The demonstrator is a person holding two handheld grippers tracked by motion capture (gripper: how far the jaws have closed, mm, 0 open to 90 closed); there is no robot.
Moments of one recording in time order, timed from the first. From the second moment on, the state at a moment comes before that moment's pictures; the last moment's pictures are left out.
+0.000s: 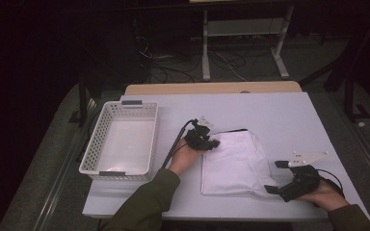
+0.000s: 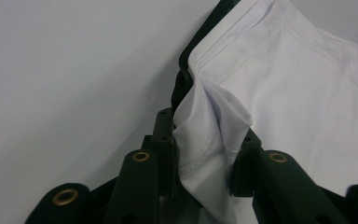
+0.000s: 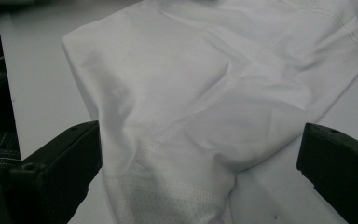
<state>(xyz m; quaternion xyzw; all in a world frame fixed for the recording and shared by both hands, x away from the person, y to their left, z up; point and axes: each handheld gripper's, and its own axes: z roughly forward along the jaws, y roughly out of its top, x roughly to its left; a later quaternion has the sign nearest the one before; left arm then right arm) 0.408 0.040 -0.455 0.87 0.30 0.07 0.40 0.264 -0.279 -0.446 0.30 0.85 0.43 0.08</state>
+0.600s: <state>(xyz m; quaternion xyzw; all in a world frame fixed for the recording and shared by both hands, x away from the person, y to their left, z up) 0.413 0.057 -0.443 0.84 0.33 0.07 0.42 0.263 -0.272 -0.451 0.29 0.87 0.39 0.08</state>
